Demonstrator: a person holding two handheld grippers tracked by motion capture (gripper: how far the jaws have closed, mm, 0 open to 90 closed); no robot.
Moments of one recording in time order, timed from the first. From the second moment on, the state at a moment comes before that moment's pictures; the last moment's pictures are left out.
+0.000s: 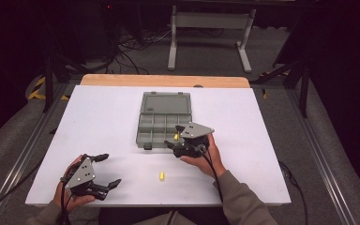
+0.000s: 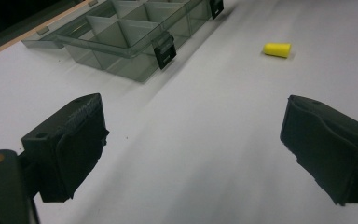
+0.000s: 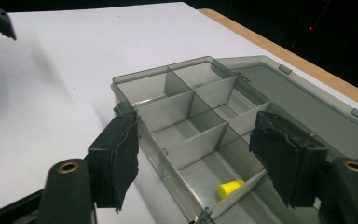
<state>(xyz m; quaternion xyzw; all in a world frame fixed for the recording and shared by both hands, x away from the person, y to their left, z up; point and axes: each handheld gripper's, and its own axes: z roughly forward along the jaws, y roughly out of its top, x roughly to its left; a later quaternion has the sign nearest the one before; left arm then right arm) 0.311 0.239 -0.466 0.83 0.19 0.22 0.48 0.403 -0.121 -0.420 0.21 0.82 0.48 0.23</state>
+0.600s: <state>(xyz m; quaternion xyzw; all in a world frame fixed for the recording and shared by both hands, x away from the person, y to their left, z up) 0.310 0.238 -0.466 0.83 0.19 0.22 0.48 0.372 -0.121 -0.413 0.19 0.83 0.48 0.22</state>
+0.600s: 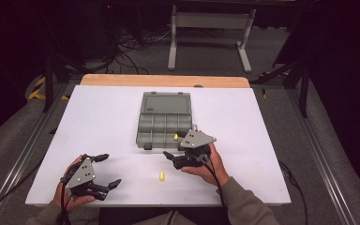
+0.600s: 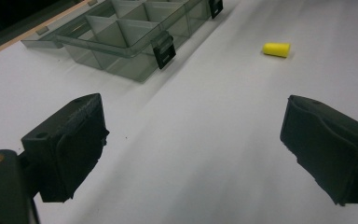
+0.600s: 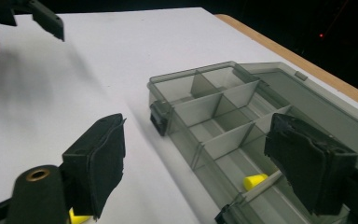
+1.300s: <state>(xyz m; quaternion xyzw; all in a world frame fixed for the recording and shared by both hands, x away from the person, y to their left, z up) 0.310 0.238 -0.466 0.83 0.19 0.22 0.48 0.344 -0.111 -0.430 0.16 0.85 0.46 0.18</state>
